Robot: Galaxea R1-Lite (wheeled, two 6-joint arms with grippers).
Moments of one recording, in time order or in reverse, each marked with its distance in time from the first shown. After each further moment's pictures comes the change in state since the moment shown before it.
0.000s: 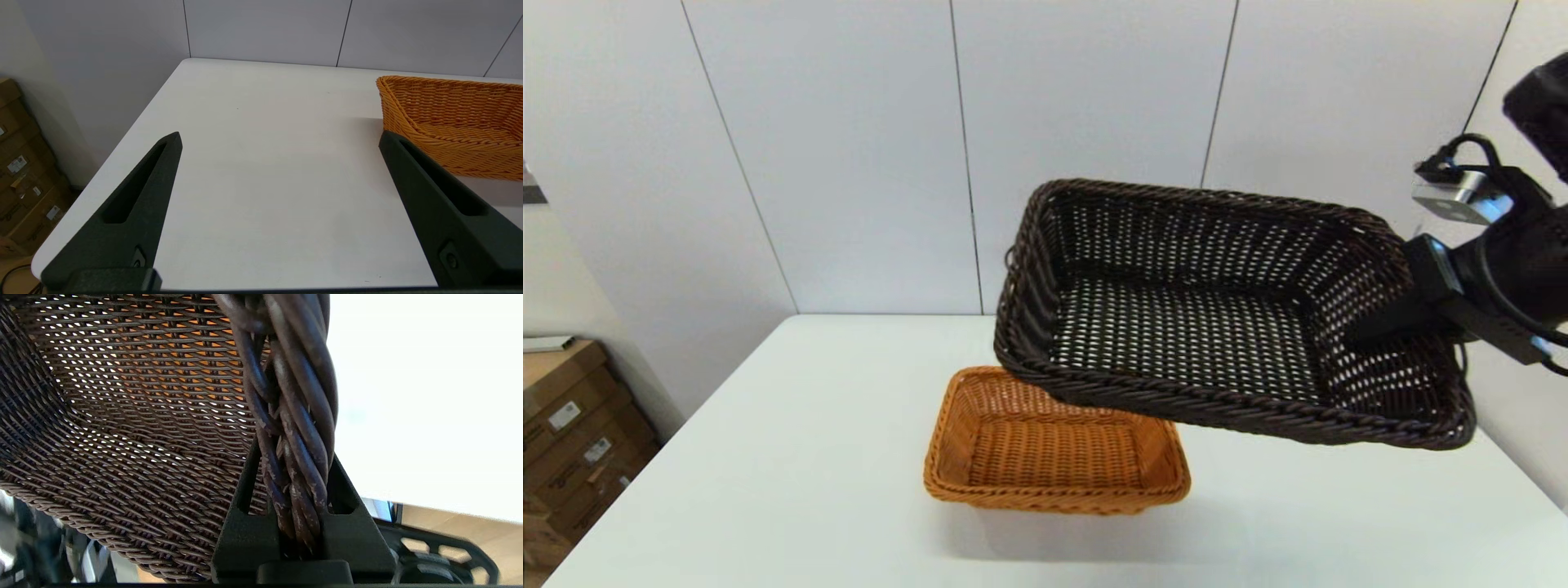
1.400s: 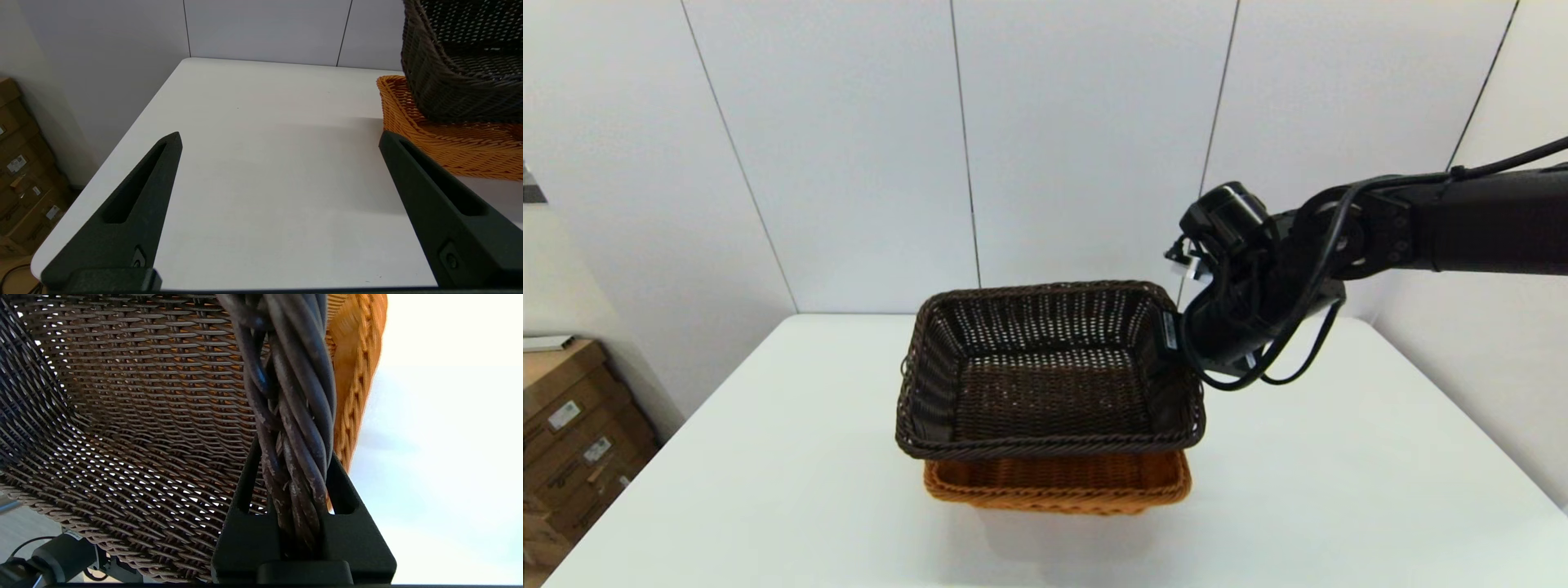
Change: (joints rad) left arm 0.000 0.000 0.000 0.000 0.000 0.000; right arm 0.284 0.448 -0.061 -0.334 -0.148 0.068
